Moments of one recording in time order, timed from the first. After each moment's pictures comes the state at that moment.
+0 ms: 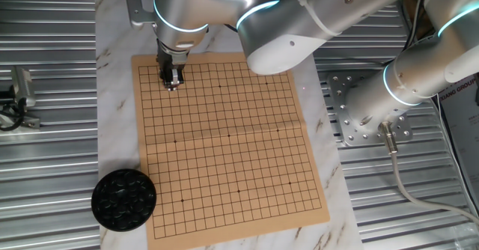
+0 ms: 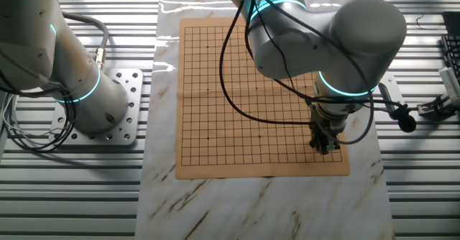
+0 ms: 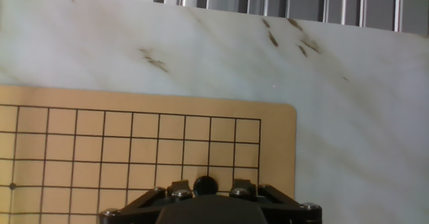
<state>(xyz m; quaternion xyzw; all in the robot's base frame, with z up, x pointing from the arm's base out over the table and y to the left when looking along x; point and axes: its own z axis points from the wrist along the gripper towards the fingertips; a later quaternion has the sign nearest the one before) 0.575 -0.104 0.024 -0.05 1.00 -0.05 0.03</state>
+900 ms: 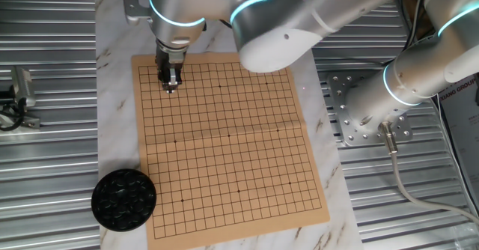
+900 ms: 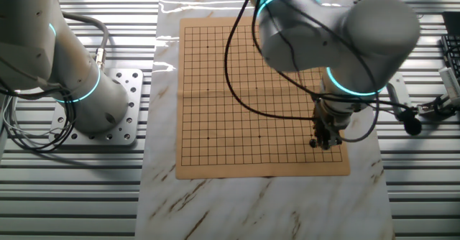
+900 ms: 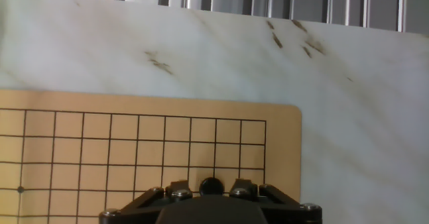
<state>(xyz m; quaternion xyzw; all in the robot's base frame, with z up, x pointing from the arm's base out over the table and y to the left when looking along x) 0.582 -0.089 0.037 -0.02 1.00 -0.01 0.02</state>
